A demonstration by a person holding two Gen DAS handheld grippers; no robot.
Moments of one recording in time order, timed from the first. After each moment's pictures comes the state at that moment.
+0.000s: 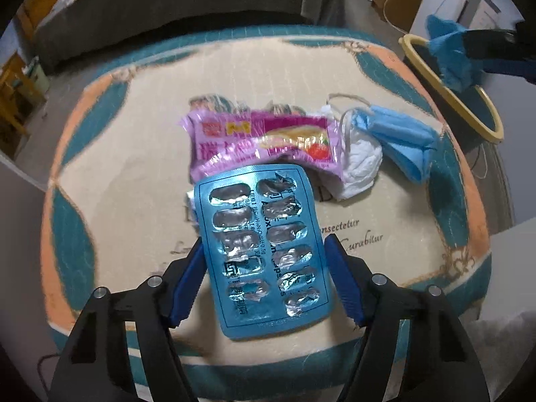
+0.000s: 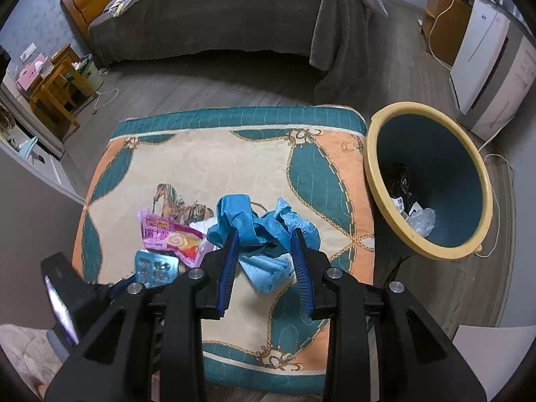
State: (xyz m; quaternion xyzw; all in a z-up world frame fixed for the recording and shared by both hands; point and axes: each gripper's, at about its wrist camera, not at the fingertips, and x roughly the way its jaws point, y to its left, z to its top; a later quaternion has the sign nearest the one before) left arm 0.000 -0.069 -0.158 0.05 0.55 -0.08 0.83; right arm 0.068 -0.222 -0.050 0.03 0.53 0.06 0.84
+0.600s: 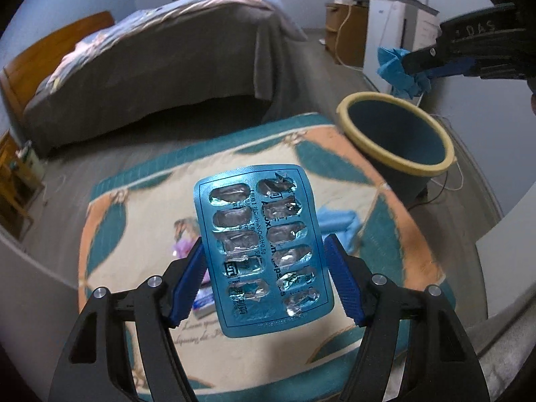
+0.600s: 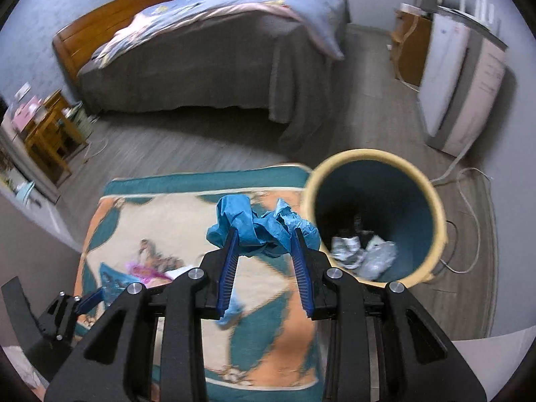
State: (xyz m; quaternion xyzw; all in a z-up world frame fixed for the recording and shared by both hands) left arm -0.008 -0.122 -0.070 0.11 0.42 -0.15 0.89; right arm 0.068 -0.308 0.010 0.06 0.45 0.01 0.89
